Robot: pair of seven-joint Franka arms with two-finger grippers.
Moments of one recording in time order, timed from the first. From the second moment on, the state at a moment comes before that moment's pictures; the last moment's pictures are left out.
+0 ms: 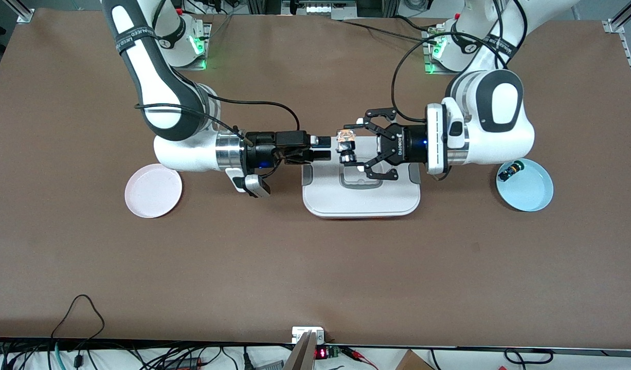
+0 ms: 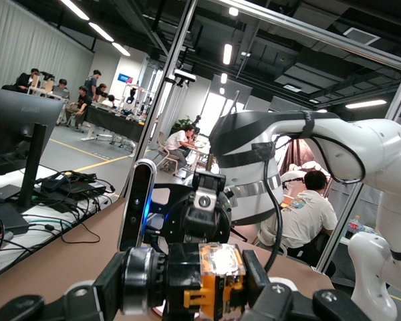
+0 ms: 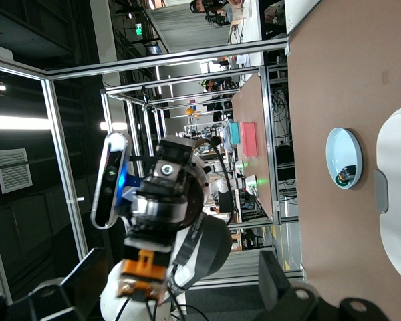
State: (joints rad) left arm 0.19 0.32 -0.63 -1.82 -1.65 2.10 1.78; right arm 0.53 0.48 -0.02 -1.61 1.86 1.98 -0.47
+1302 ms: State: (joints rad) left arm 0.17 0.35 -0.67 -1.80 -1.65 2.19 1.78; right arm 0.54 0.48 -0.02 -1.60 1.87 1.97 -0.47
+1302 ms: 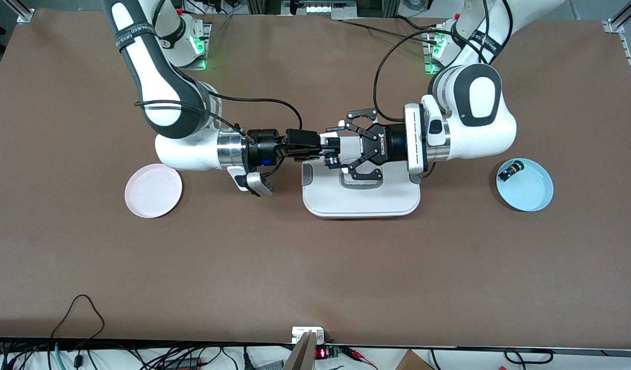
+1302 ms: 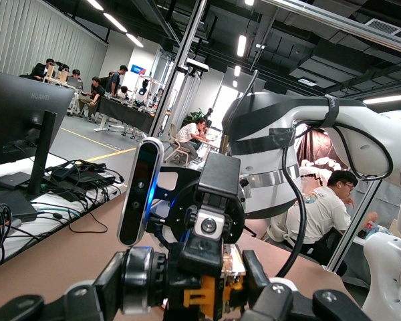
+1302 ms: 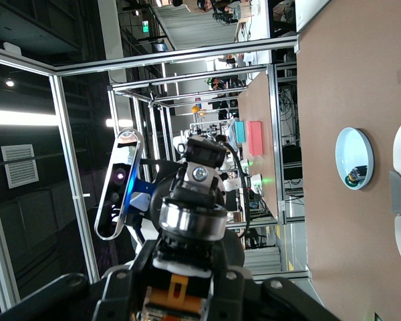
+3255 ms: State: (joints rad) left arm 0.35 0.29 -0.15 -1.78 -0.91 1.99 1.59; right arm 0.34 0.44 -0.04 -1.60 0.98 1.87 -0.64
